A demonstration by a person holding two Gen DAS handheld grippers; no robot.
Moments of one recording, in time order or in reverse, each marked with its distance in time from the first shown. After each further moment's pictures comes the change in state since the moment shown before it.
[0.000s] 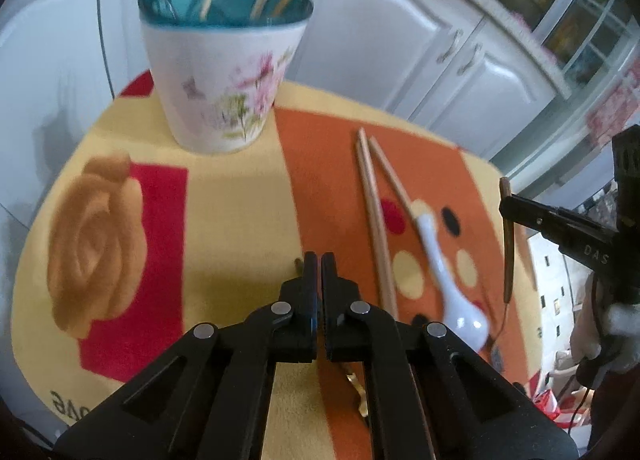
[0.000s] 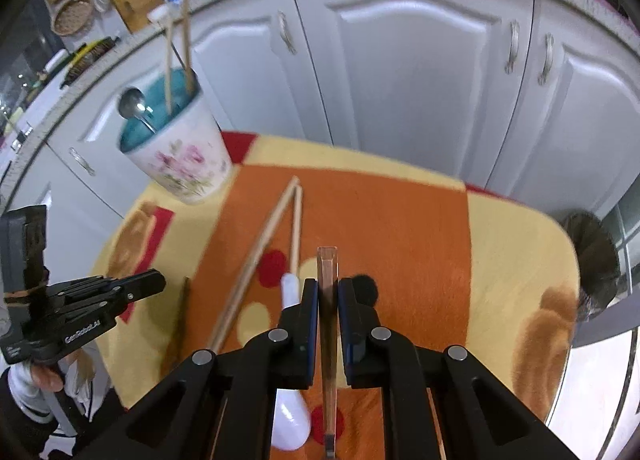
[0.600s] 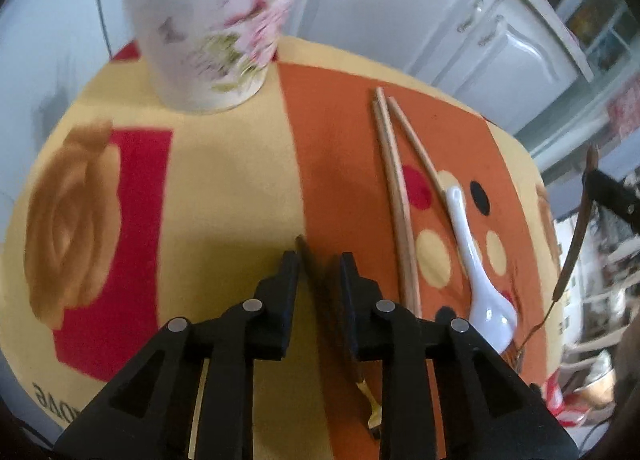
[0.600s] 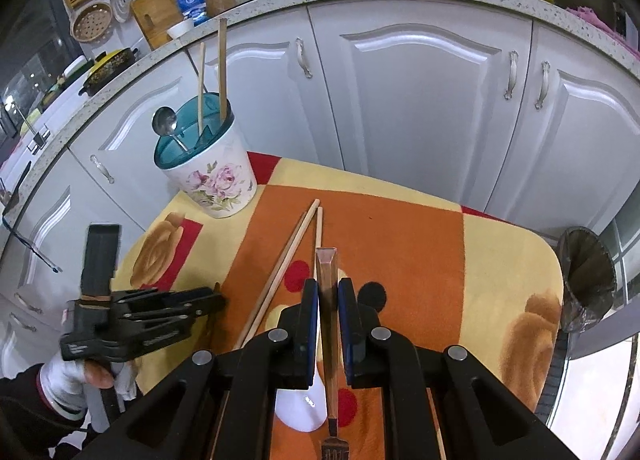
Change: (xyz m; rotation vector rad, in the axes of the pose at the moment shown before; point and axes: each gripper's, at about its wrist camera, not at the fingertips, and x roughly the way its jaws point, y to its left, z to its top) left arm 0.039 -0.008 -0.009 0.005 0.110 0.068; right arm -0.032 0.015 -0.003 -0.024 -0.055 0.019
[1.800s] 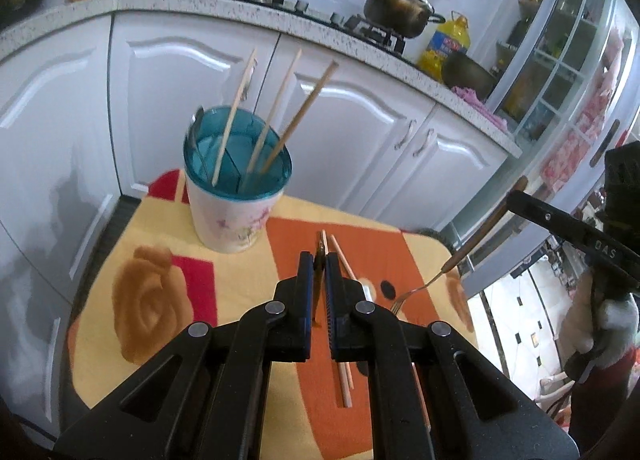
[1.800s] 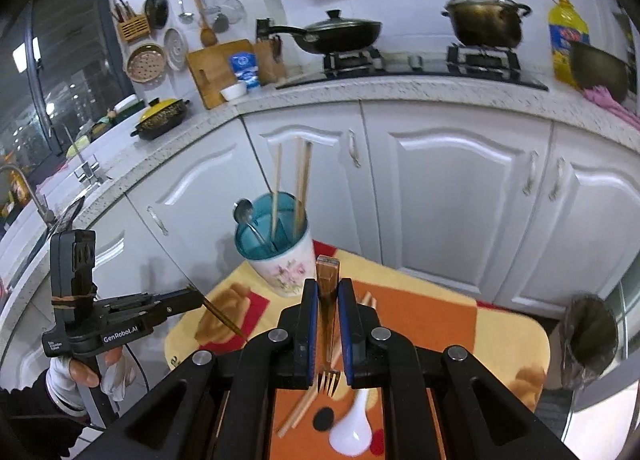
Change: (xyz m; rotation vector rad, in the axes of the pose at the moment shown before) left arm -0.168 0.020 0.022 -0.009 -0.346 -0.155; right arm -0.090 0.052 0.052 -0.085 -0.227 0.100
